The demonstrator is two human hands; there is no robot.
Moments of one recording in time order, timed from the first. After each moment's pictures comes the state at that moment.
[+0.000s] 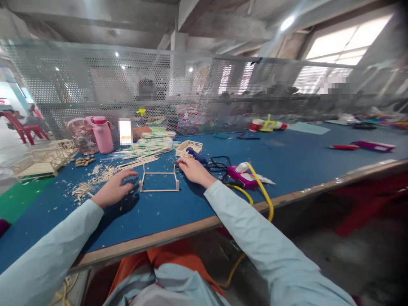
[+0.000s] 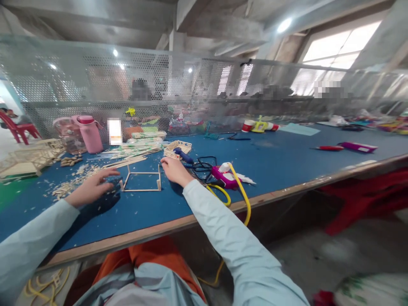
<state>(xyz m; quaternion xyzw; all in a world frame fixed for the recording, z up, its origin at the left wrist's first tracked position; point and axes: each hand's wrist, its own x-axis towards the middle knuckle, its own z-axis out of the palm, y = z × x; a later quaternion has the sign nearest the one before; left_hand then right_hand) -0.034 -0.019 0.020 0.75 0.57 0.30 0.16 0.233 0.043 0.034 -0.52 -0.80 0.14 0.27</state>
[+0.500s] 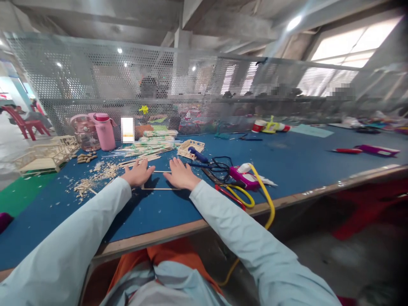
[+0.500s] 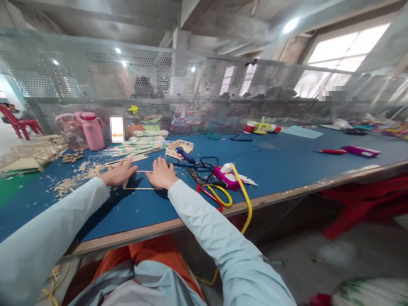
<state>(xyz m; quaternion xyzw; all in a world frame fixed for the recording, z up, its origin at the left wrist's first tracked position) 0.014 0.026 0.023 0.73 0.65 0.15 0.14 0.190 0.028 0.029 -0.57 -0.81 0.09 0.09</state>
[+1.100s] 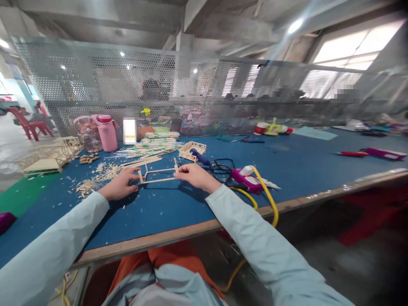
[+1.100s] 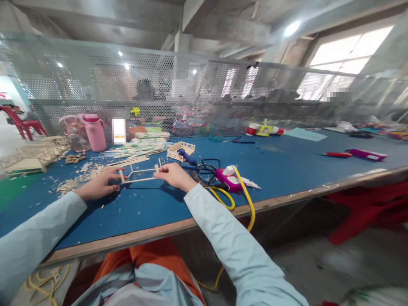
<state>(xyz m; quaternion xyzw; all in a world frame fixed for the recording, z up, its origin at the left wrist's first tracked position) -0.039 -0.006 0.013 0.81 0.50 0.26 0.13 0.228 0.027 0.035 -0.45 -0.80 0.30 0.27</state>
